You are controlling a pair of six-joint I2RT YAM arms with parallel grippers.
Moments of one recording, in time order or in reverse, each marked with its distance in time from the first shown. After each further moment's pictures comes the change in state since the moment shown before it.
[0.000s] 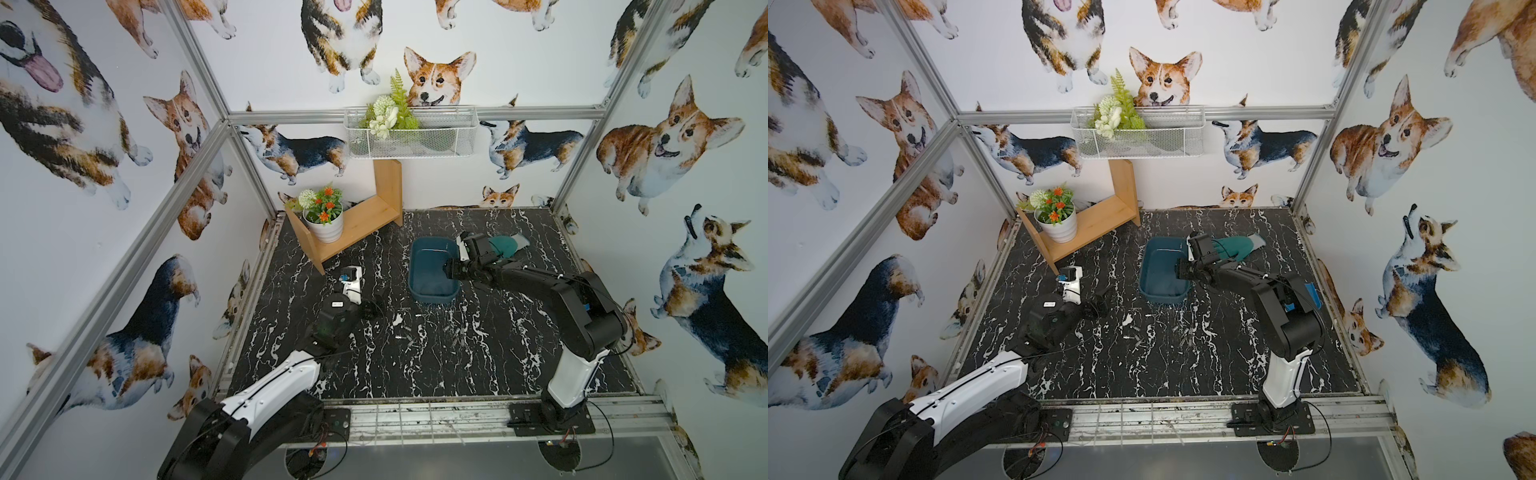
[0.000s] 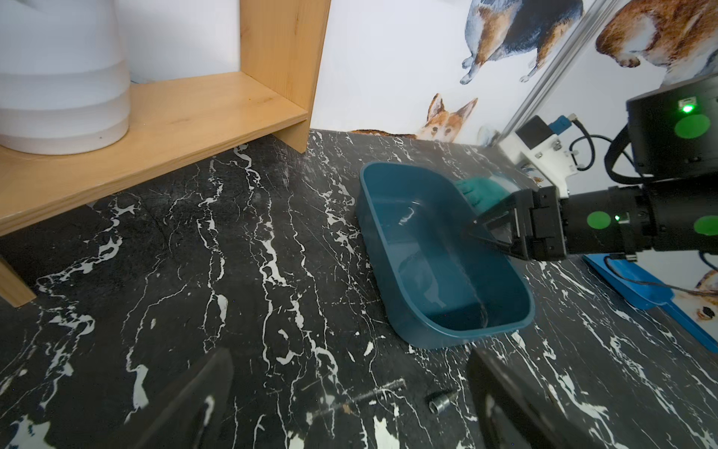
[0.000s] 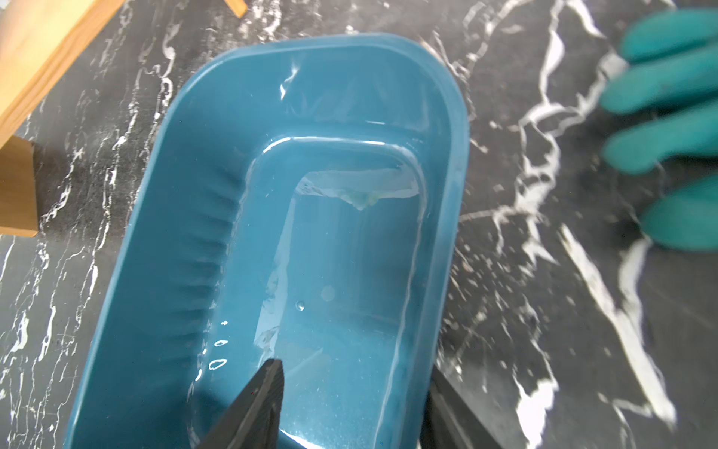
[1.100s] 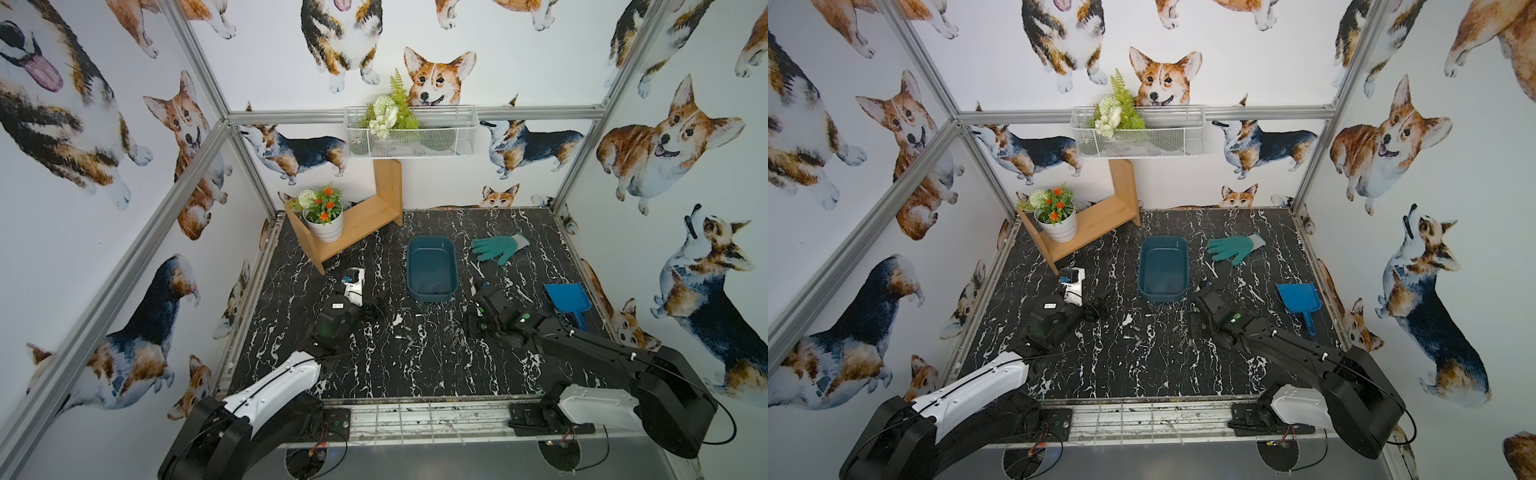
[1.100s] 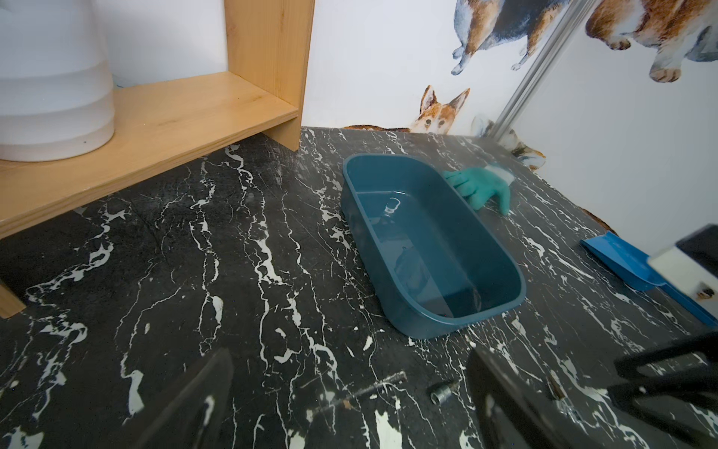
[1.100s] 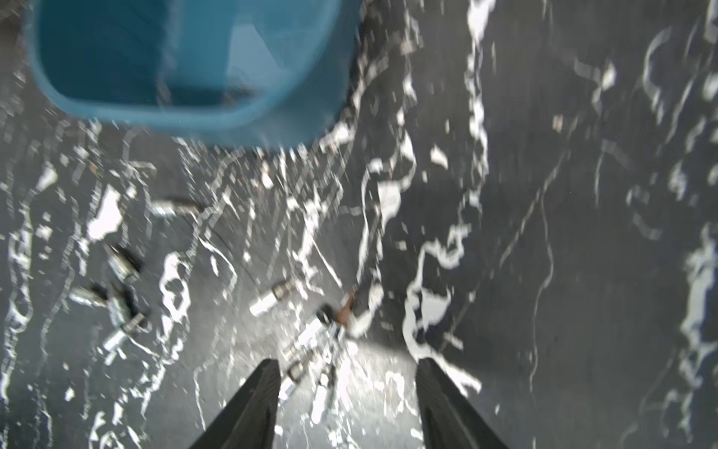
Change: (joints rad) left arm -0.004 0.011 -0.019 0.027 0.018 0.037; right arm 0.297 -0.623 -0.518 -0.319 0.203 0.203
